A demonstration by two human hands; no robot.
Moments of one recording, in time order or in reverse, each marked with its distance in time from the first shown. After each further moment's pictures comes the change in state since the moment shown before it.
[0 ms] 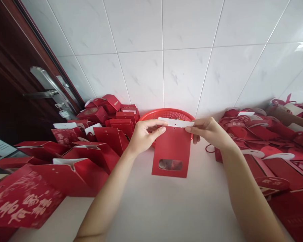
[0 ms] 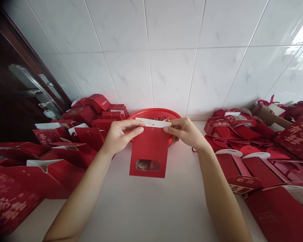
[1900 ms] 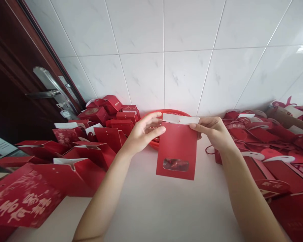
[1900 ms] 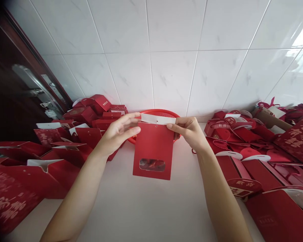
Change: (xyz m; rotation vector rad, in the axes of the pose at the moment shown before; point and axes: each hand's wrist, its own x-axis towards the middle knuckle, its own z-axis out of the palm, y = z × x) left_hand -0.002 0.014 -0.011 -0.153 -0.080 -0.208; right_hand -0.003 0.001 0.003 0.200 0.215 -0.087
